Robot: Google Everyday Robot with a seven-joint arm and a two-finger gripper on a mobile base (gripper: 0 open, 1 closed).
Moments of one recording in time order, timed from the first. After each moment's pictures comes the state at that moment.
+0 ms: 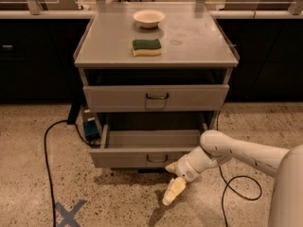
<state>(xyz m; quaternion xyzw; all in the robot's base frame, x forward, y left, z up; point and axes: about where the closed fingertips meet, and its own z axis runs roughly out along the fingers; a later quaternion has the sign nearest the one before) 0.475 -0.060 0.444 -0.53 0.74 0.38 0.13</state>
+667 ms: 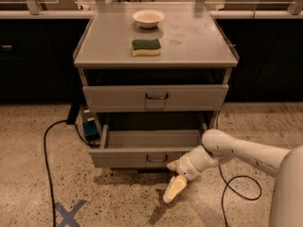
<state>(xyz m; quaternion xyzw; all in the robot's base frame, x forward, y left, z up) 0.485 -0.065 0.444 -0.53 0.75 0.38 0.14</state>
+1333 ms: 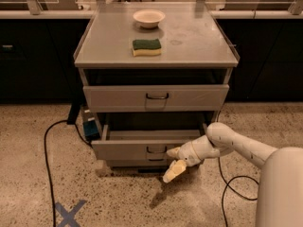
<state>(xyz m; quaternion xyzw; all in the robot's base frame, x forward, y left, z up) 0.556 -0.067 0.446 -0.48 0.74 0.43 0.20</state>
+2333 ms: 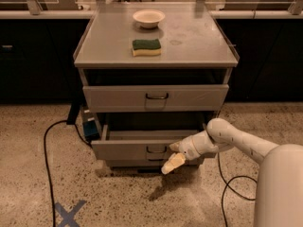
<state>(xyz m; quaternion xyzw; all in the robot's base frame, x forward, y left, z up) 0.594 -0.079 0.446 -0.46 0.77 0.38 0.22</state>
